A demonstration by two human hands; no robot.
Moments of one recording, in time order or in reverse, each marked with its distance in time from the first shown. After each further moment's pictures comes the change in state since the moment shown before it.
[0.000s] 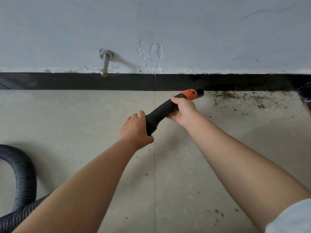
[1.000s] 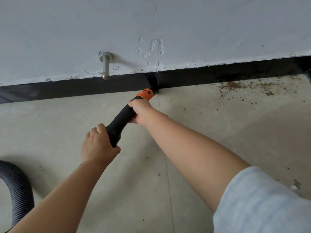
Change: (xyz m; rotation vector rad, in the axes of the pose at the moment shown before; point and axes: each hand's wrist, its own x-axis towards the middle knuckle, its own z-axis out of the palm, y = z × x) left_hand -0.027 -0.096 -0.023 0.101 0.150 -0.254; right_hand -0.017 0.042 0.115 -0.203 -0.204 0.129
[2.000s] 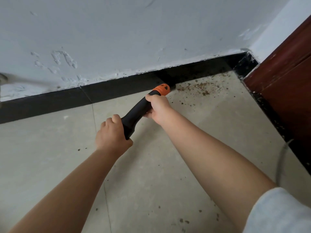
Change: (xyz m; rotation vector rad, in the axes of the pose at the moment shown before) left_hand 0.014 0.214 0.049 0.008 -0.117 0.365; right_hand -0.005 -0.059 -0.224 0.226 0.347 -0.145
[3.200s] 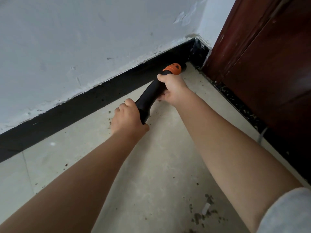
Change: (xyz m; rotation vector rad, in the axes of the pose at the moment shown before) left_hand 0.076 0.208 0.034 0.052 -0.096 0.226; right_hand 0.072 -0.104 -0.187 0.243 0.168 -0.107
